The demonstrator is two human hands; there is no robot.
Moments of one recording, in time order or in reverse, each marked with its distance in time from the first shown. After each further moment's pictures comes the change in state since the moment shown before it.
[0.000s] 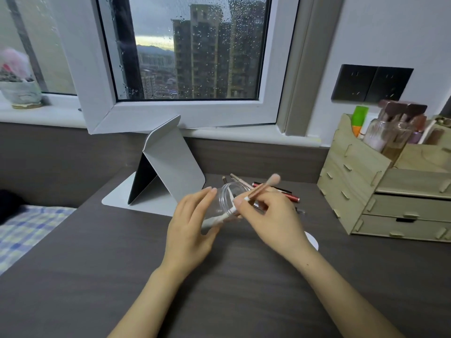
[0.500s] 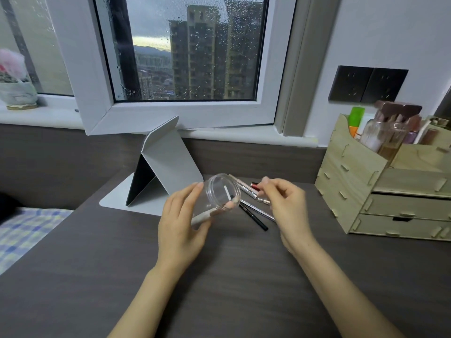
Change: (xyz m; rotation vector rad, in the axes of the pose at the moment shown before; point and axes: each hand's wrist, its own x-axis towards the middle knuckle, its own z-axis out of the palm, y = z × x) left_hand 0.004 -0.006 -0.005 0.032 0.085 -0.078; right_hand 0.021 0.027 0.001 0.447 0.289 0.208
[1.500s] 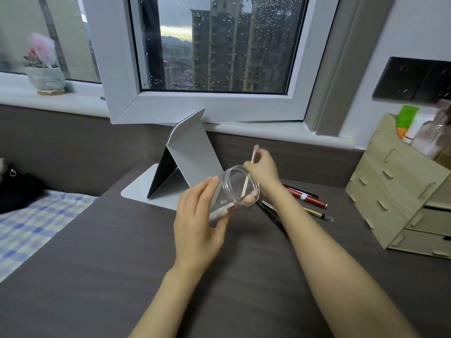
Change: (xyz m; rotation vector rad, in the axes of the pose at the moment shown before) left_hand 0.002 -0.009 -0.003 0.037 0.069 -0.083; right_hand 0.110 0.044 0.105 -0.395 -0.198 0.144
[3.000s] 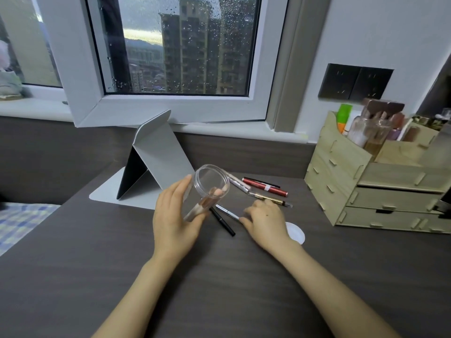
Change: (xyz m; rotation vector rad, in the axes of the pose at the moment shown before) left_hand -0.010 0.010 0.009 -0.114 -0.072 -0.062; right_hand -0.122 0.070 -0.069 -0.920 -0.091 -0.312
